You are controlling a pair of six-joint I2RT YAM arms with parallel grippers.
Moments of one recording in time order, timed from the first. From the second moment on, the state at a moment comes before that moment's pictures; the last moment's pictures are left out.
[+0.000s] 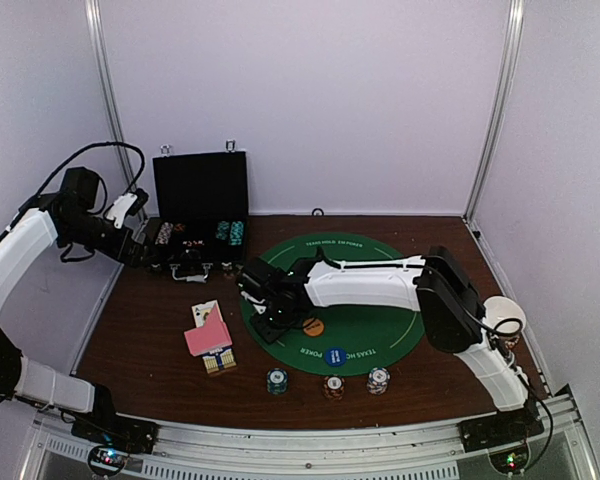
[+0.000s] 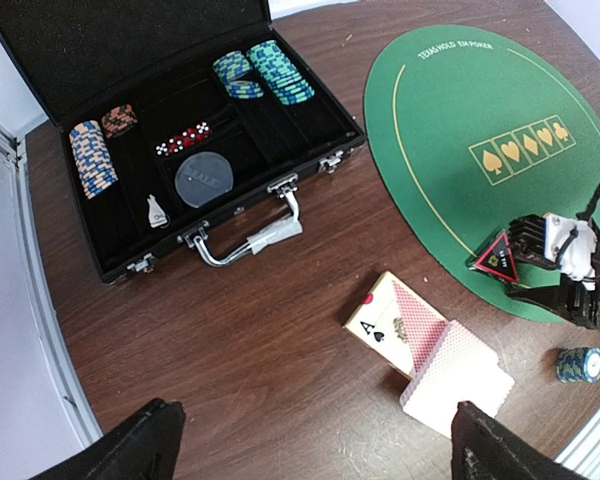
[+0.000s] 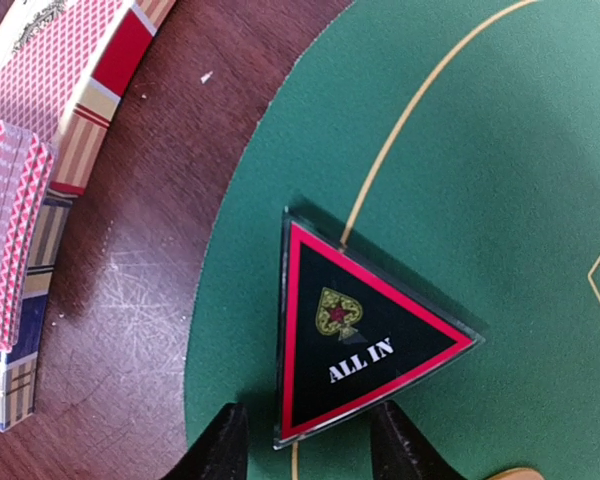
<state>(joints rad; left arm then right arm) 0.01 1.26 1.22 -0.90 0.38 0.36 1.07 2.40 1.99 -0.73 0.15 0.27</state>
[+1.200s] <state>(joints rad) 0.01 1.33 1.34 -1.07 0.42 0.40 1.02 2.10 1.57 -0.70 0.24 0.33</state>
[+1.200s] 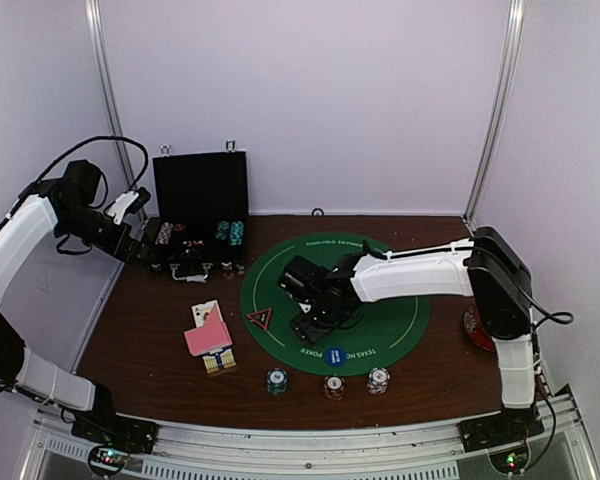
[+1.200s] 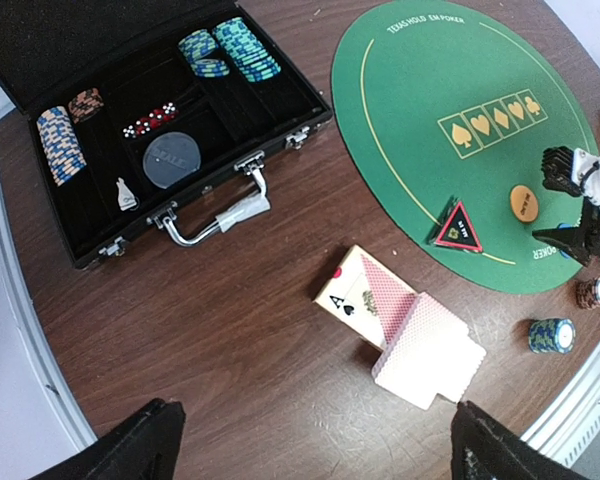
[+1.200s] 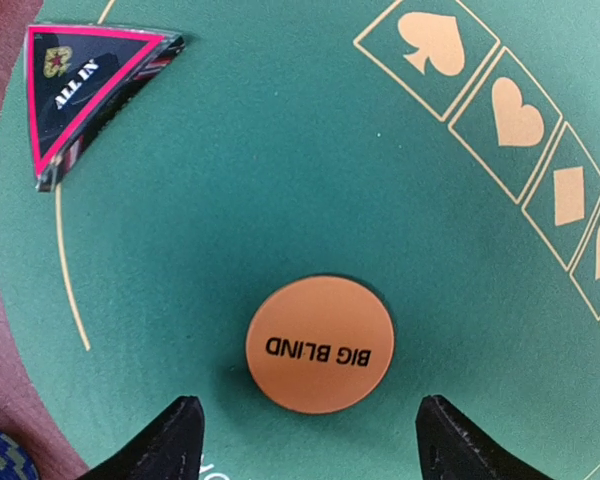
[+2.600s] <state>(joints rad) 0.01 1.35 1.40 -1.07 0.44 0.39 0.90 2.16 1.58 -0.62 0.17 0.36</state>
